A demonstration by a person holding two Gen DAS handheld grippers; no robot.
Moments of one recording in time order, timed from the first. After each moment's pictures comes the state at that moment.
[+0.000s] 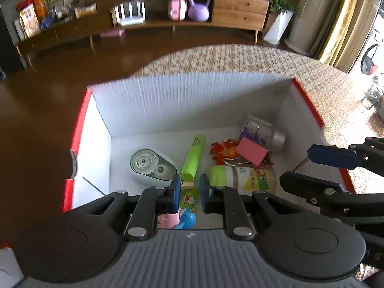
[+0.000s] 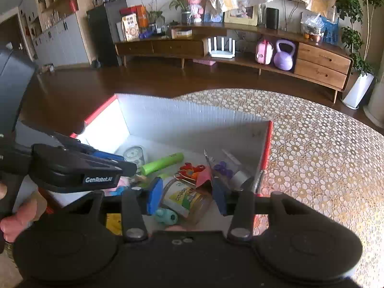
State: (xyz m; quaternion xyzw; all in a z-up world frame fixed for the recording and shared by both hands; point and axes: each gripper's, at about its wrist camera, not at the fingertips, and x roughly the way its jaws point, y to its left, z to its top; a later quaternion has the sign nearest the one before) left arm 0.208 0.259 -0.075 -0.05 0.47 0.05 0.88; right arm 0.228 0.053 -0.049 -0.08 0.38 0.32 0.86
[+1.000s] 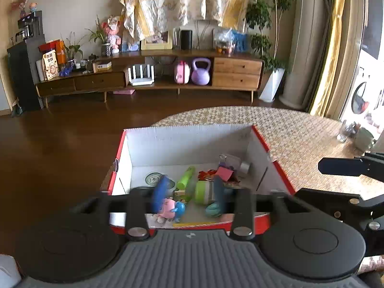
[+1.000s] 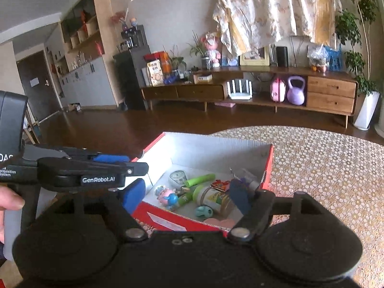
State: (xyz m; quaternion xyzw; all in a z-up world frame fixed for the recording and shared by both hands) left arm 0.087 0.232 -0.006 -0.04 0.32 0.07 0.95; right arm 0.130 -0.004 0.014 -0.01 0.28 0.38 0.88
